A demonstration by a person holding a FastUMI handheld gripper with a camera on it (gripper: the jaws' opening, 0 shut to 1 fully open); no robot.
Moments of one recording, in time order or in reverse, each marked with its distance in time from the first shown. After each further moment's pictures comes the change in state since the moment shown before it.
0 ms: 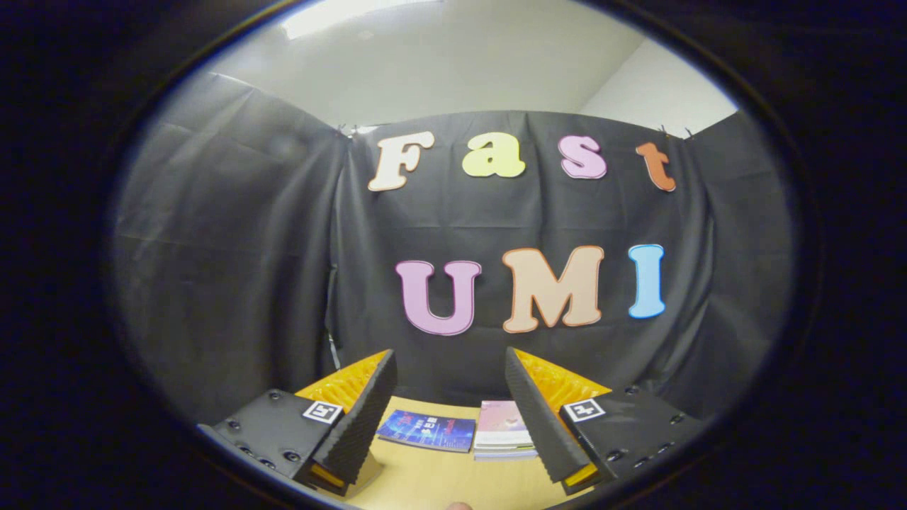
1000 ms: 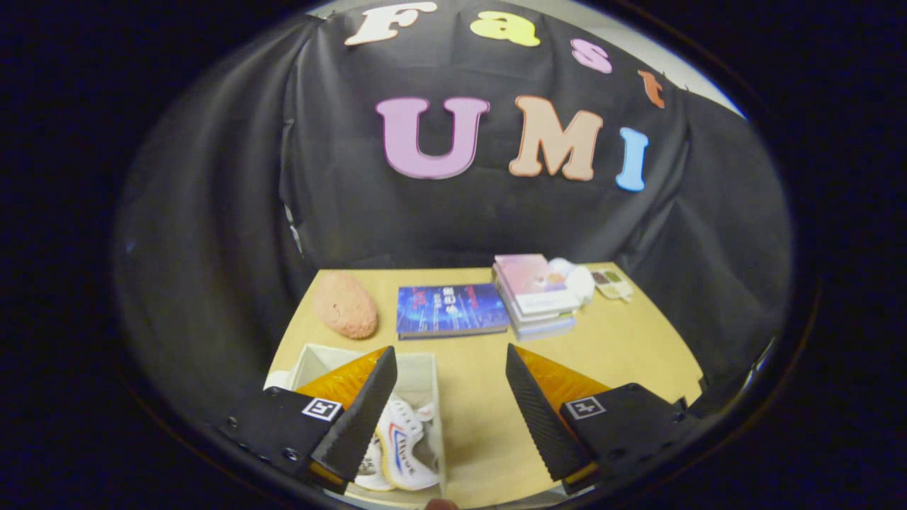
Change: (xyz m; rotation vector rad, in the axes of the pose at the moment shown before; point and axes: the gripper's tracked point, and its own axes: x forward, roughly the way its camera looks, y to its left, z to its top) arm 0.046 0.159 -0.185 -0.027 0.577 -0.342
